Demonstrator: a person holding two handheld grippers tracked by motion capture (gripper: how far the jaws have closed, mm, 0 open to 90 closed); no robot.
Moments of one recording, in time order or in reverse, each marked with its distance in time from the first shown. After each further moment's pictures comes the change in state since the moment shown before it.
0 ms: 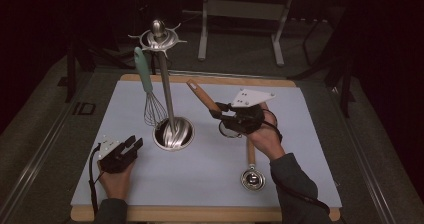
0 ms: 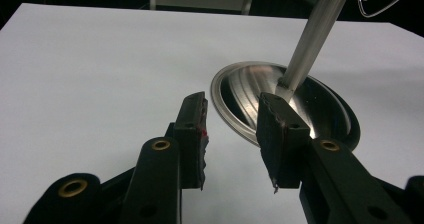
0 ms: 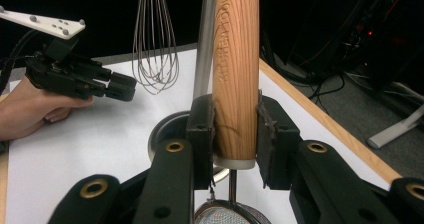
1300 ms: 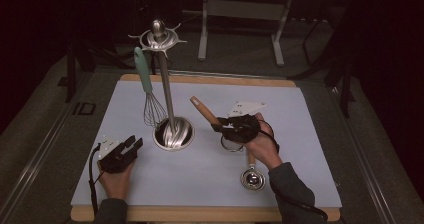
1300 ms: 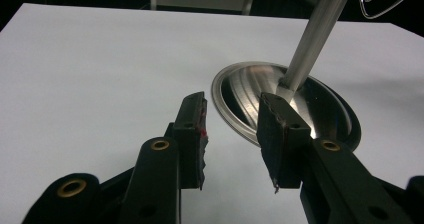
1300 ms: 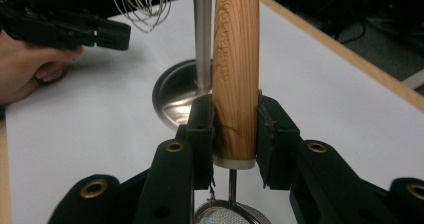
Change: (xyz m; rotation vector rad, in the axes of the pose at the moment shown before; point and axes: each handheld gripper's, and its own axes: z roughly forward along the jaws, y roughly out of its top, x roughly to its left) left arm 0.000 0.000 0.000 0.000 0.001 -0.001; right arm 0.001 -0.044 0.022 0.146 0.024 0.103
